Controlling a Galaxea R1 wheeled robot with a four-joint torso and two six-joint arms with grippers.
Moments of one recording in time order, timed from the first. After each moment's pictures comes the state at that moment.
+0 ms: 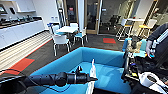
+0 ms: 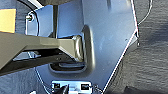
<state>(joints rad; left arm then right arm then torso) 0.34 2.44 -1.06 0.34 0.15 -1.00 -1.60 2.88 -2.48 0.14 0.20 -0.16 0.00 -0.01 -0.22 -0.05</state>
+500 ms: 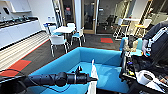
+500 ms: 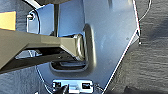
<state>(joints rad) 0.34 2.44 -1.06 0.34 0.16 -1.00 -1.60 2.88 -2.48 0.13 0.20 -0.16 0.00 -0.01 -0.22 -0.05</state>
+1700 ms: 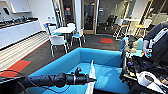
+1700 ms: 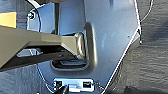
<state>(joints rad) 0.35 2.43 -1.05 0.34 0.16 -1.00 -1.60 2.89 -2.48 0.13 0.19 -0.16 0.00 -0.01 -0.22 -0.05</state>
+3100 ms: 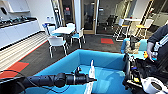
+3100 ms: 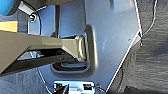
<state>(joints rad) 0.35 2.43 -1.05 0.35 0.15 -1.00 -1.60 2.89 -2.48 0.13 0.20 -0.16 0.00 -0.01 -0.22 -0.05</state>
